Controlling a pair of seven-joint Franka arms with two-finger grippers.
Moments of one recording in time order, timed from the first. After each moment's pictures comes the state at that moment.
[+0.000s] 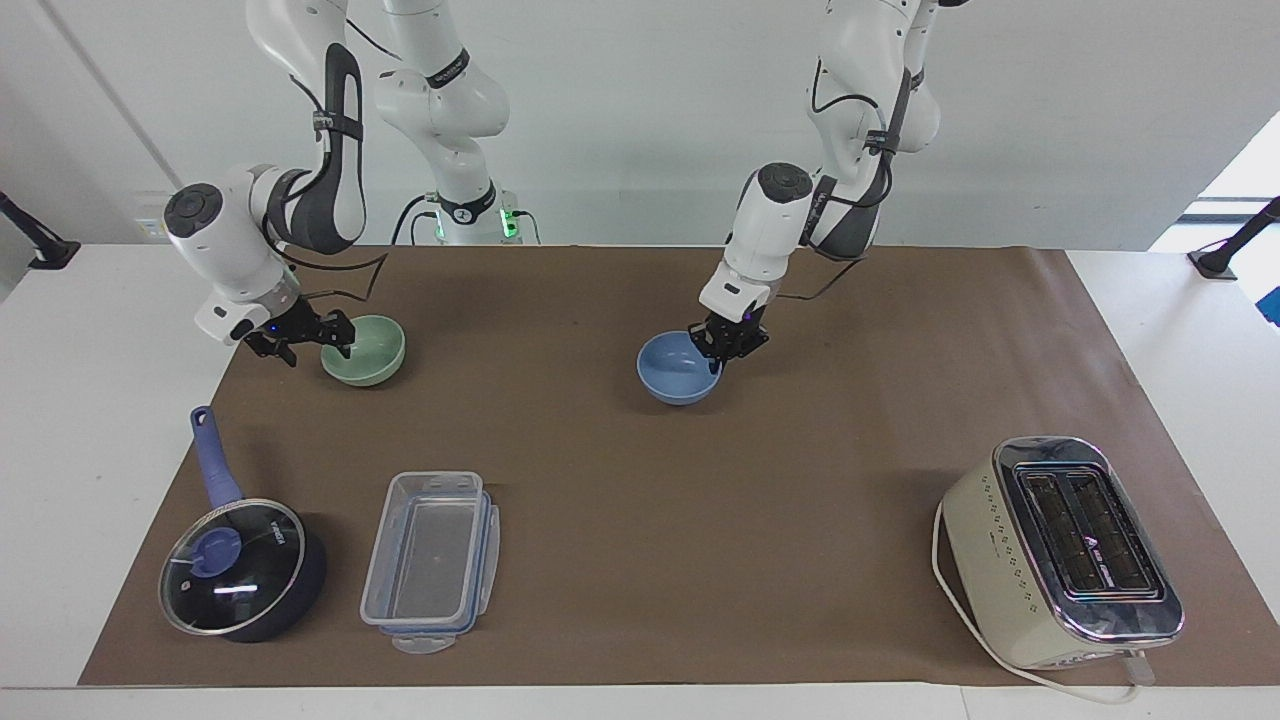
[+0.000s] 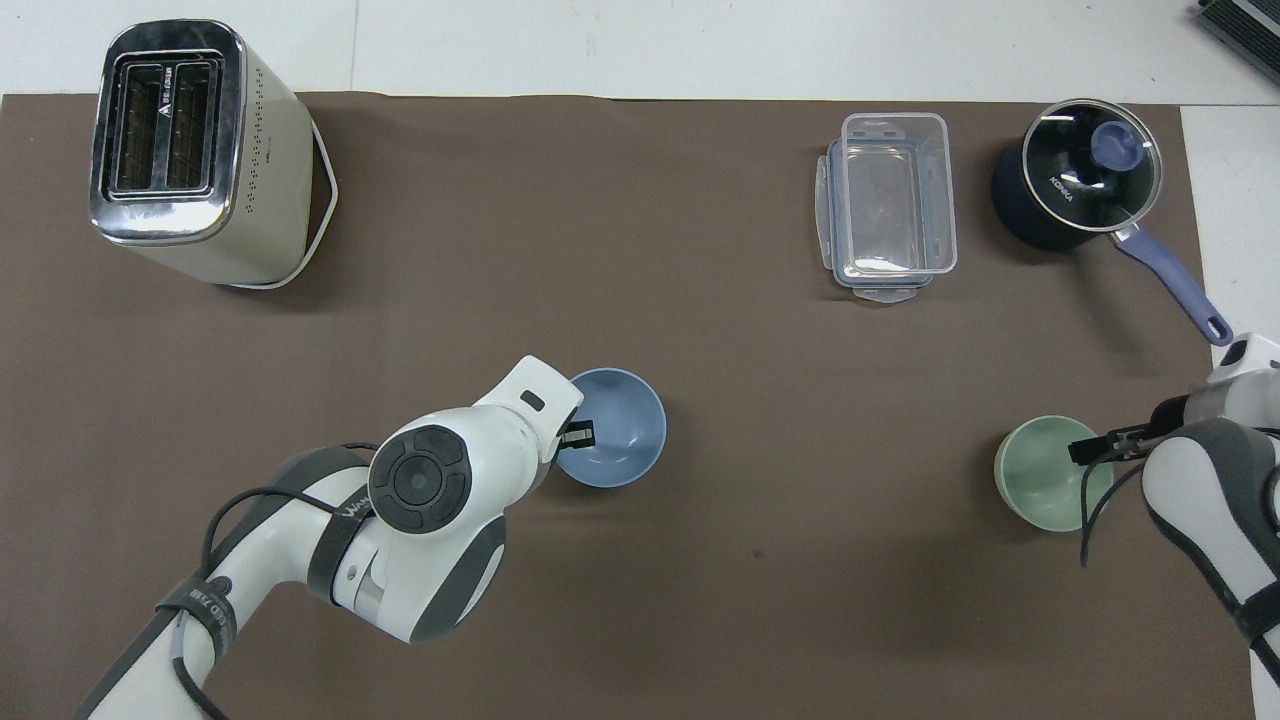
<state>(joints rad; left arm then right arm) -0.64 0.08 0.00 -2.25 -0.12 2.54 -0.62 -0.18 0.02 -0.14 -2.28 -0.02 2.22 -0.47</state>
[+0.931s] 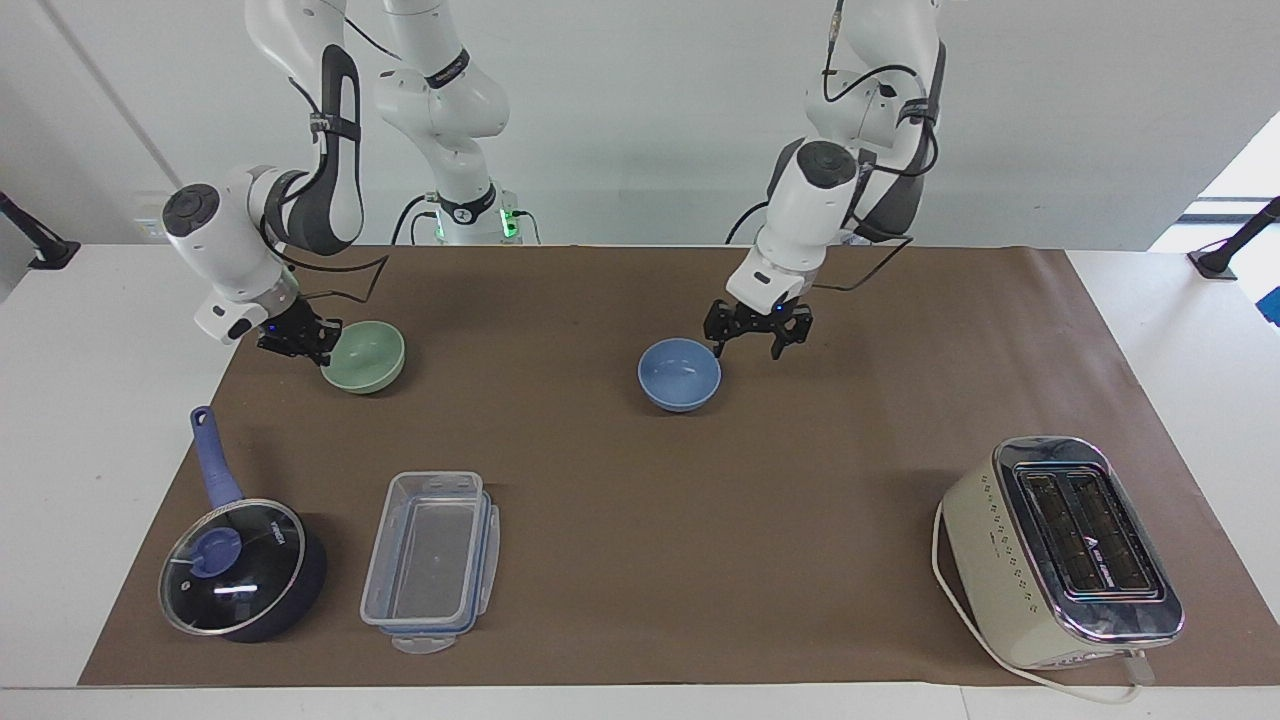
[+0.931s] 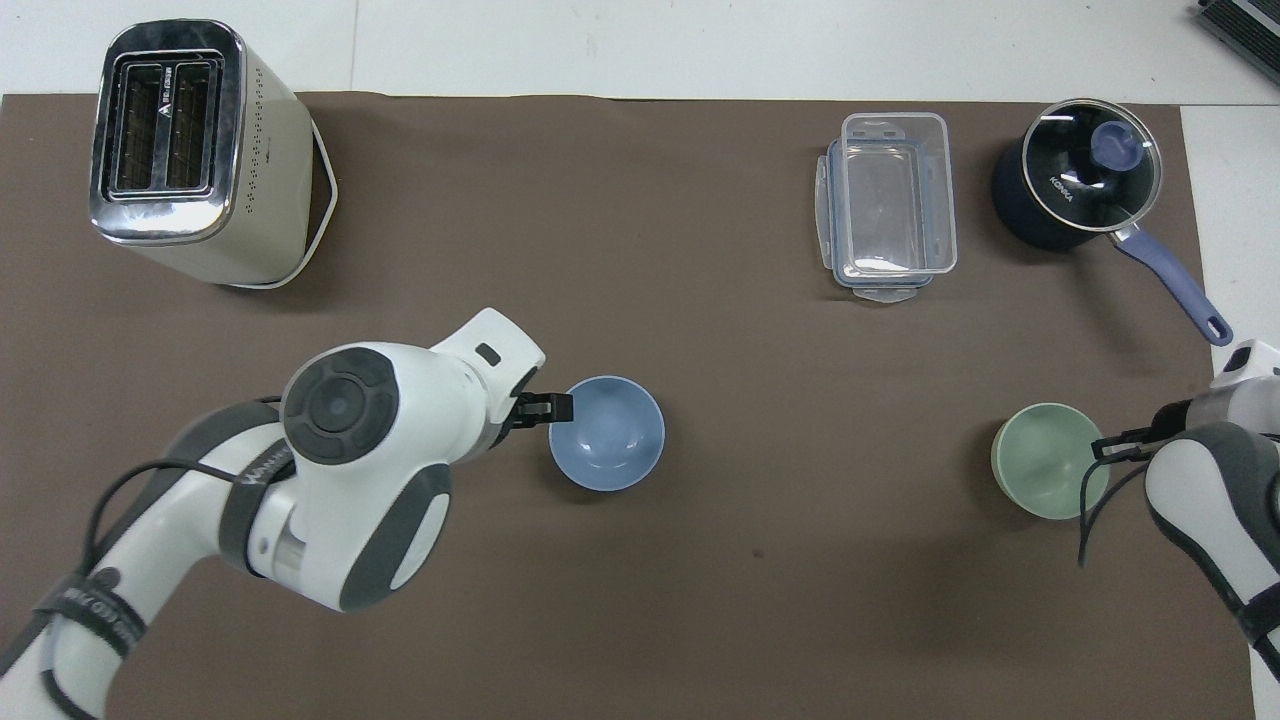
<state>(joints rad) -0.52 0.00 0.03 -2.09 -0.12 2.22 -0.37 -0.19 0.02 -0.14 -2.30 0.00 2.24 -0.47</state>
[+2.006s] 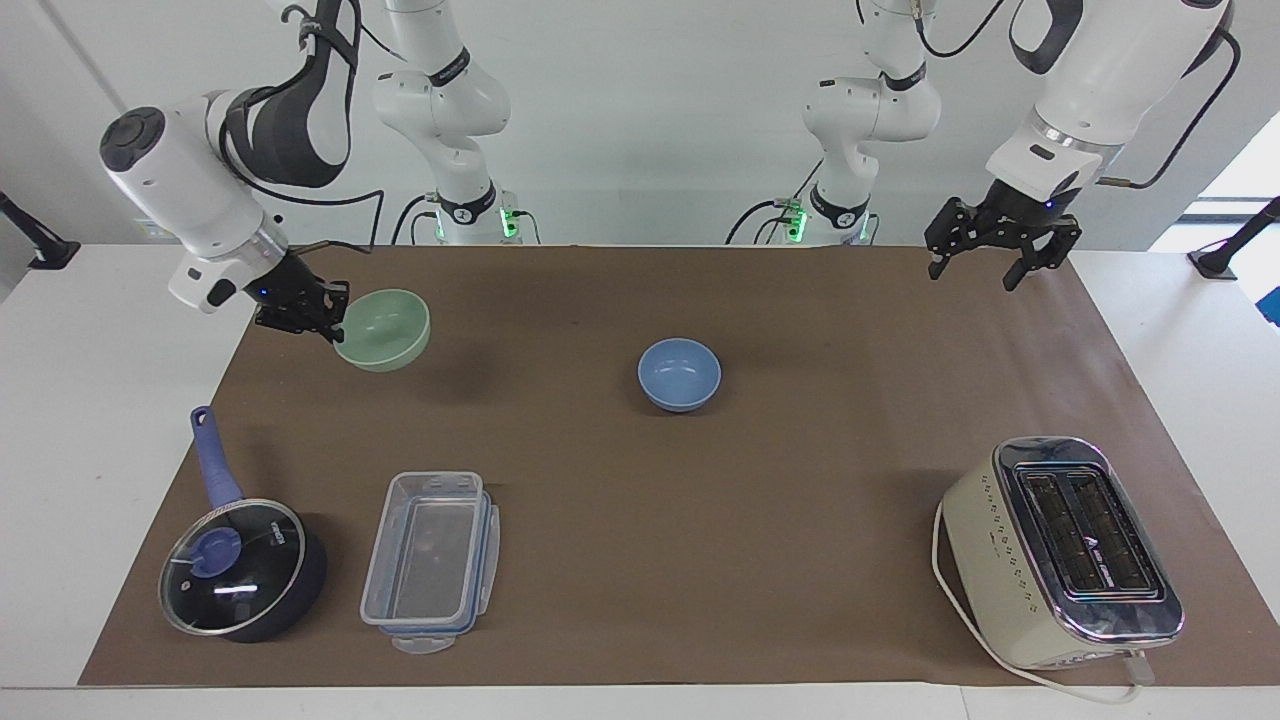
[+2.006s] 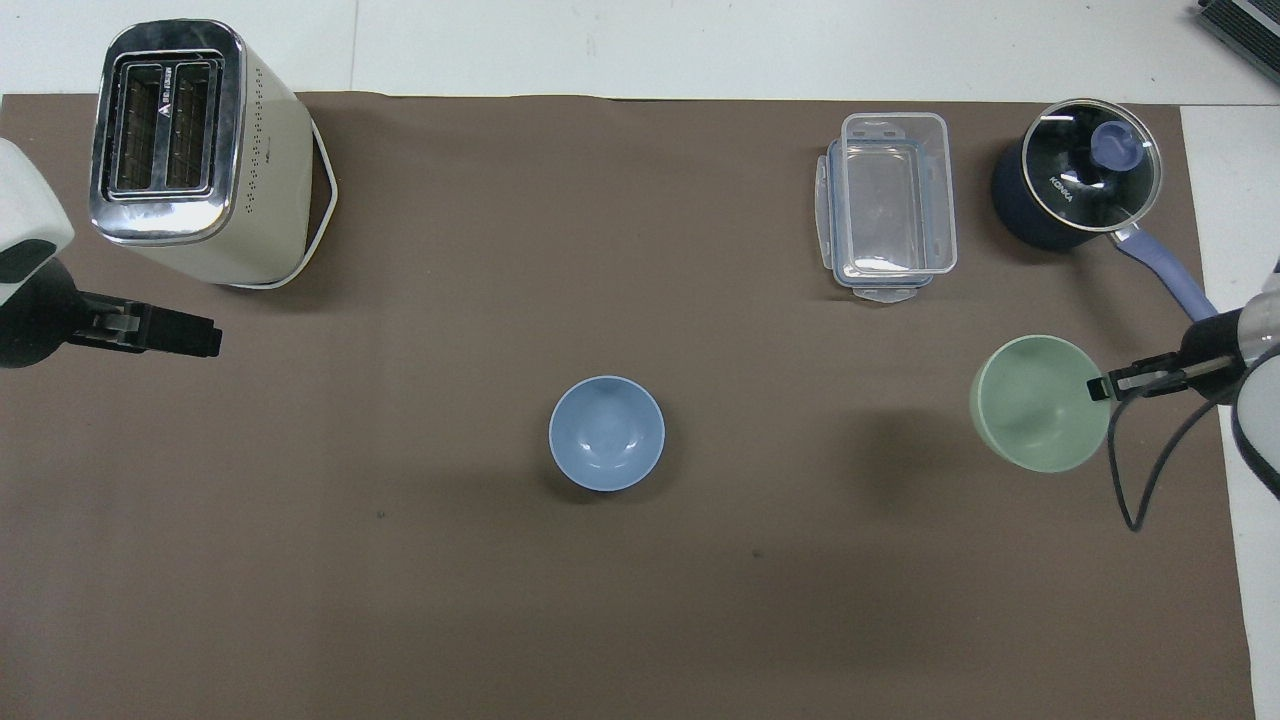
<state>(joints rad) -0.15 -0.06 0.04 -1.65 -0.05 1.64 0.09 -0.05 -0.01 -0.09 -1.92 0.14 1.81 -0.35</state>
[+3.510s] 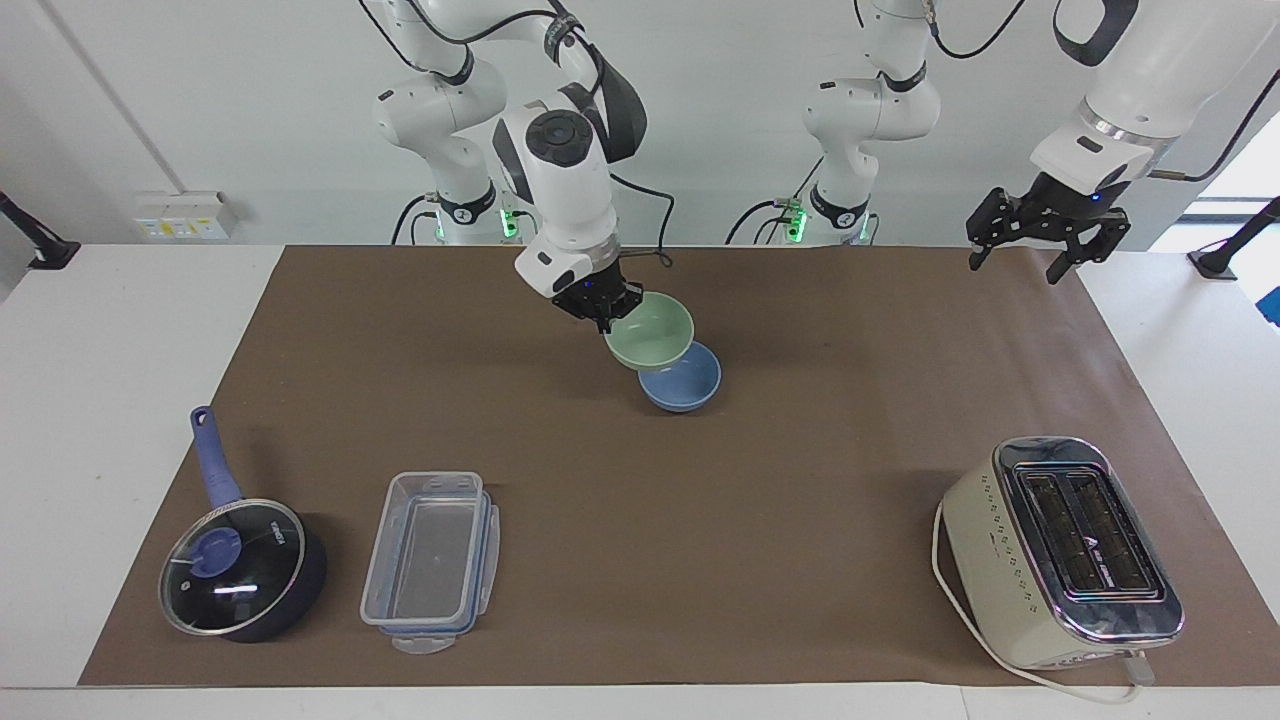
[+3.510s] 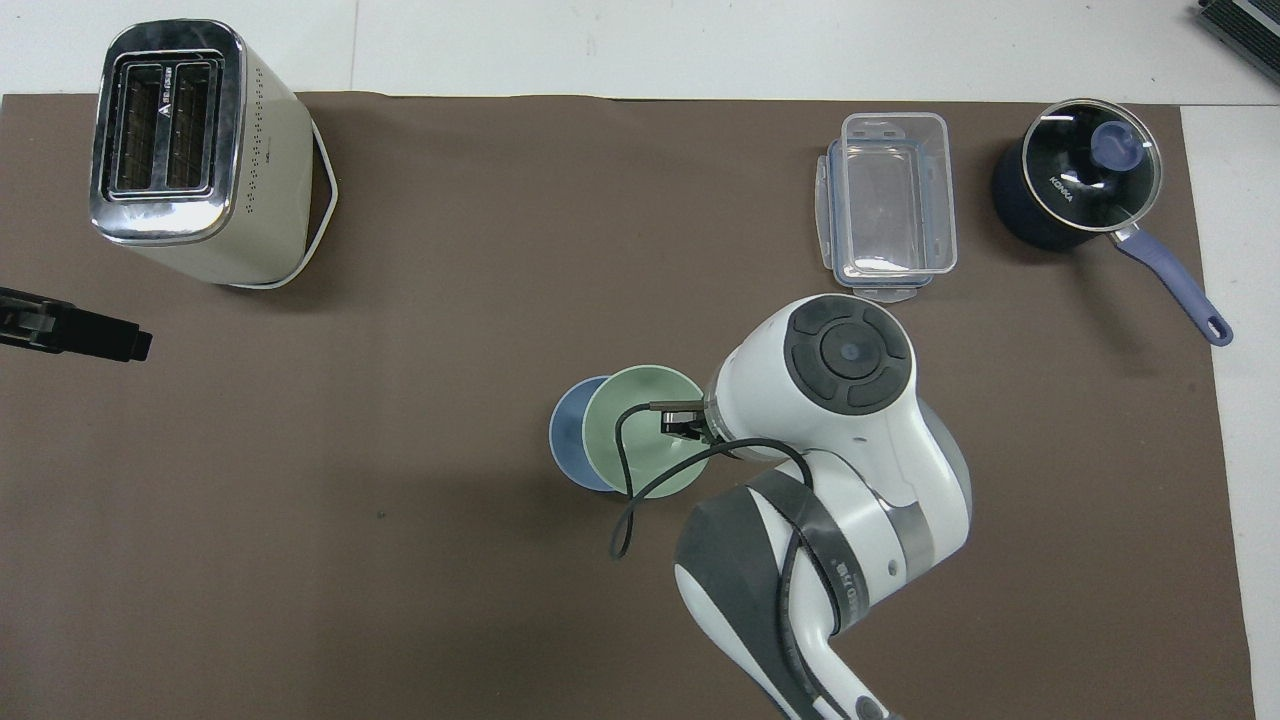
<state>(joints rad) -0.08 -0.04 0.04 -1.59 -0.04 1.57 0.22 0.60 0.12 -0.08 -1.90 0.14 2.00 0.54</state>
